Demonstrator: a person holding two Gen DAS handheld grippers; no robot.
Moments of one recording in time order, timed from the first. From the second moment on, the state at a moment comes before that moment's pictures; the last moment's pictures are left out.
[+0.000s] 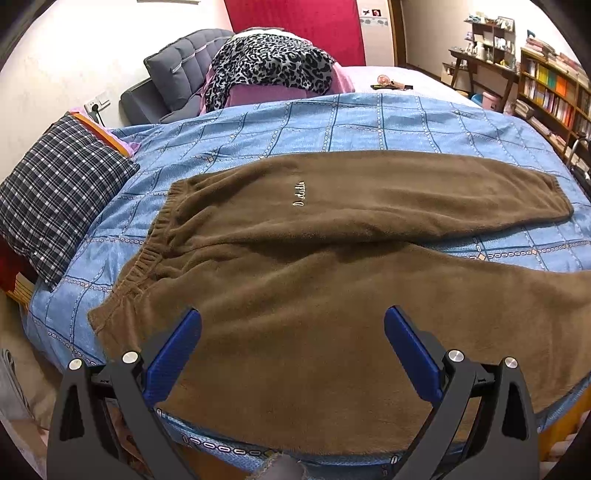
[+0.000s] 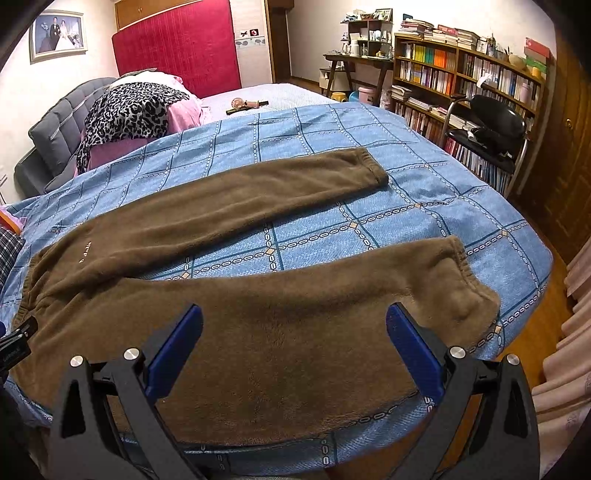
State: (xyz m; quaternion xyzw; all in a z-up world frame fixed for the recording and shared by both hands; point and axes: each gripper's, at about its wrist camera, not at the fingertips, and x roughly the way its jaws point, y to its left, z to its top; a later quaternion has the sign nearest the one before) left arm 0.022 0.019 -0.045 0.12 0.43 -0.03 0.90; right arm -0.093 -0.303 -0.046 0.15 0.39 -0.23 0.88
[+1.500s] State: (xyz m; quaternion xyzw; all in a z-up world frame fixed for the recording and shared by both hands) left arm 0.060 0.035 -0.061 0.12 0.45 0.00 0.88; right arm -0.066 -0.317 -0.063 0.15 0.41 -0.23 0.87
